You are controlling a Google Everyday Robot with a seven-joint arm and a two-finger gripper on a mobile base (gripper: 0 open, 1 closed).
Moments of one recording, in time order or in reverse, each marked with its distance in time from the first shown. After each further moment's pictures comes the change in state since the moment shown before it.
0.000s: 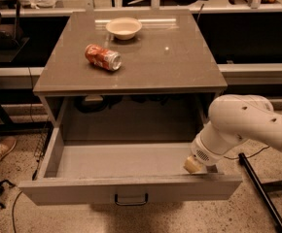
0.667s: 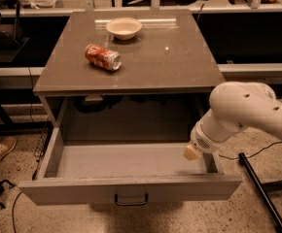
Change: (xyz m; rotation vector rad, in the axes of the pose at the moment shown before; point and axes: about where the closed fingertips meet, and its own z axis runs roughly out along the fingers) arm -0.022 -0.017 -0.021 0.037 -0.039 -0.075
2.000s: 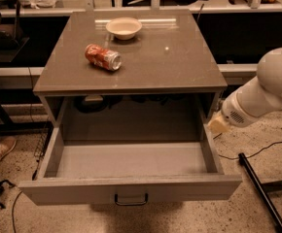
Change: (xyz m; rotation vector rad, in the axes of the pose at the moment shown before) arm 0.001 -0.065 -0.092 0.125 -0.132 0.024
